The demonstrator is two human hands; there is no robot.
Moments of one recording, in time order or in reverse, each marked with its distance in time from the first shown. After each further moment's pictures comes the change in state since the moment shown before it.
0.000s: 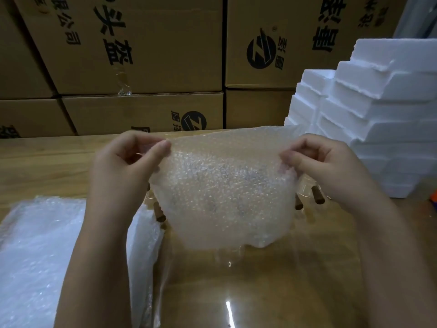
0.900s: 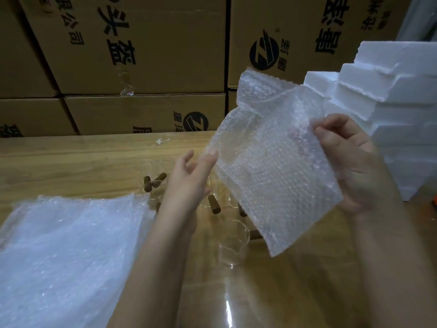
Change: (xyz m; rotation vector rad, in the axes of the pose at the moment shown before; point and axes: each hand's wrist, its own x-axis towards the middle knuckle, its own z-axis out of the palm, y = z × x) left_hand -0.015 -0.011 0.063 -0.363 -0.195 -0.586; right_hand 0.000 -0.008 0.004 0.811 0.090 -0.072
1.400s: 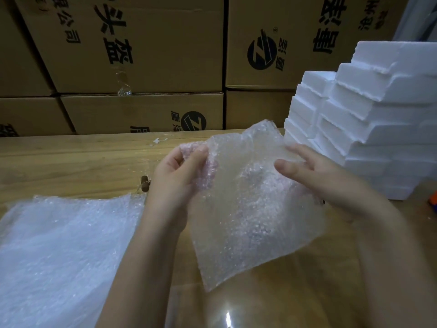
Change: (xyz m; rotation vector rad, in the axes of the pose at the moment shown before) left_hand -0.004 0.009 -0.005 -0.176 -0.067 0.171; right_hand -0.003 0.004 -0.007 -0.928 -0.107 0.470
